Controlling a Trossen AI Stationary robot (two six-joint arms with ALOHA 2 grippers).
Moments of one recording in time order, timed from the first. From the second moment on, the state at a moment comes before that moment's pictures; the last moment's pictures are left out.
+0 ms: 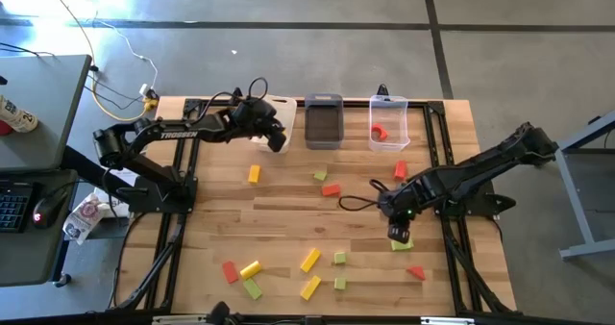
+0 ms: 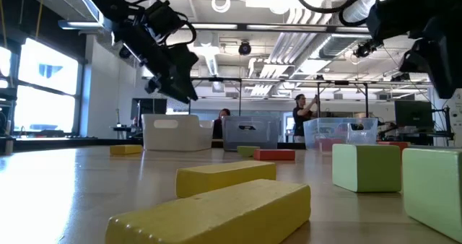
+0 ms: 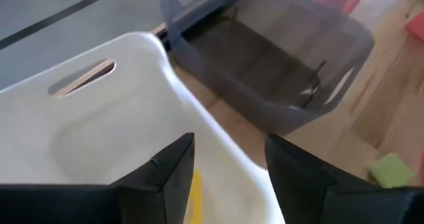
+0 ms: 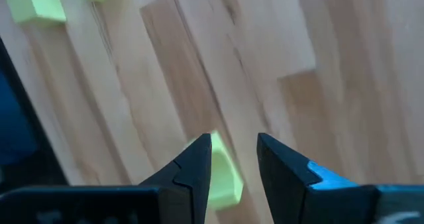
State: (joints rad) left arm 0.63 1.44 0.81 -0.06 -0.08 -0.18; right arm 0.35 1.22 0.82 -0.88 -0.15 0.72
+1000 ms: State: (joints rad) left arm 0.38 1.44 0.90 -0.28 -0.09 -0.29; right arm 0.60 1.22 0.82 -0.94 -0.03 0.72
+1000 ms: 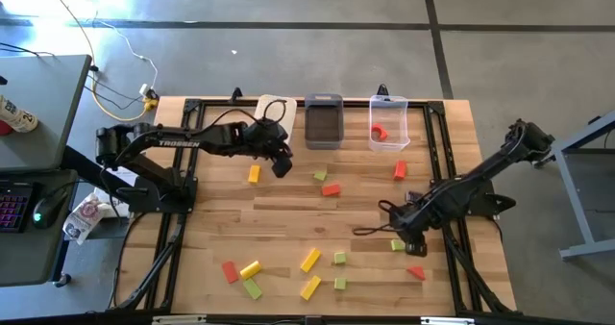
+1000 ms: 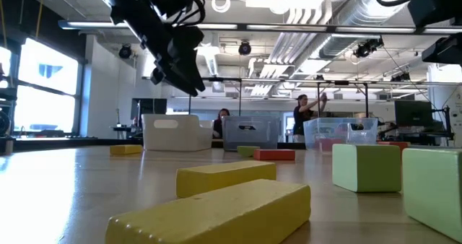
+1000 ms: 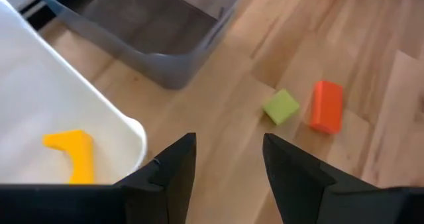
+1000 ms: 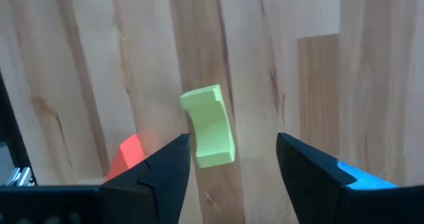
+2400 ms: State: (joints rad) left arm 0.34 1.44 0.90 -0.27 -0.09 -0.31; right arm 0.68 1.65 0.82 -0.82 -0.08 0.76
